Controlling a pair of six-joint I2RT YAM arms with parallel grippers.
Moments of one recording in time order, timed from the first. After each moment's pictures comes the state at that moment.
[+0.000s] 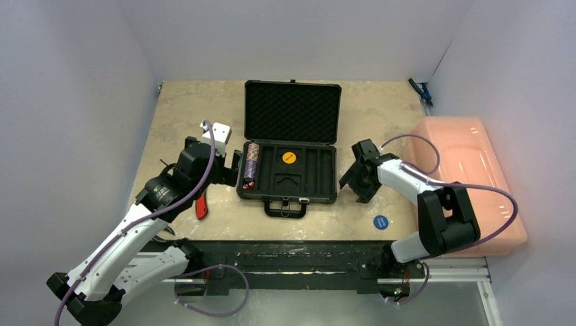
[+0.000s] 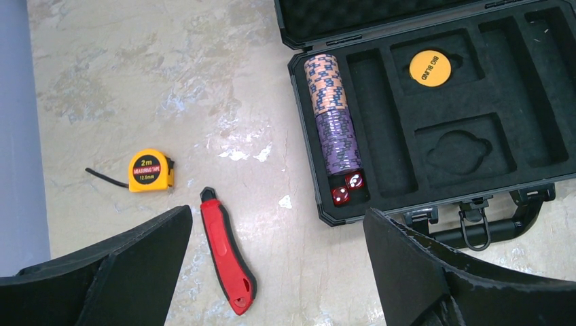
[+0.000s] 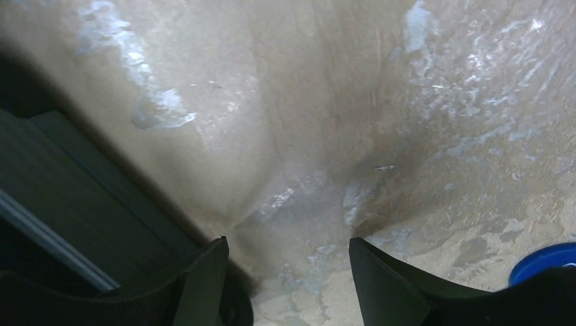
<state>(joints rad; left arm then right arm) -0.64 0.84 1.00 -0.74 -0.41 -0.13 0.30 1.46 0.78 -0.62 0.10 1.03</state>
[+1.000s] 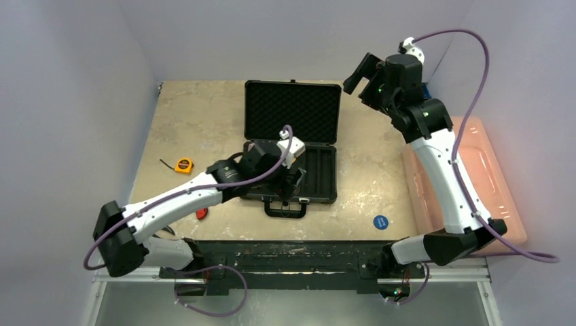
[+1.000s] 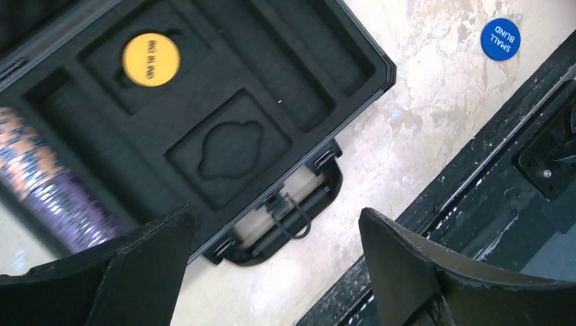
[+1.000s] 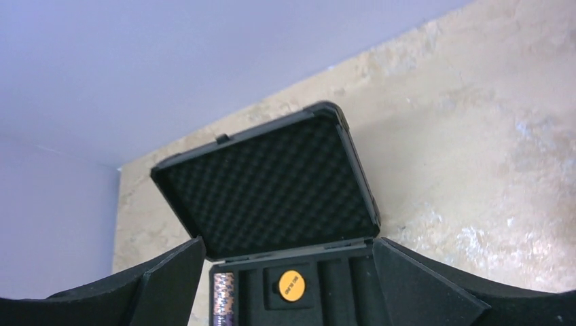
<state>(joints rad) -0.89 1.24 1.06 -0.51 -0.04 -0.19 0.35 1.42 1.75 -0.80 0.25 0.69</state>
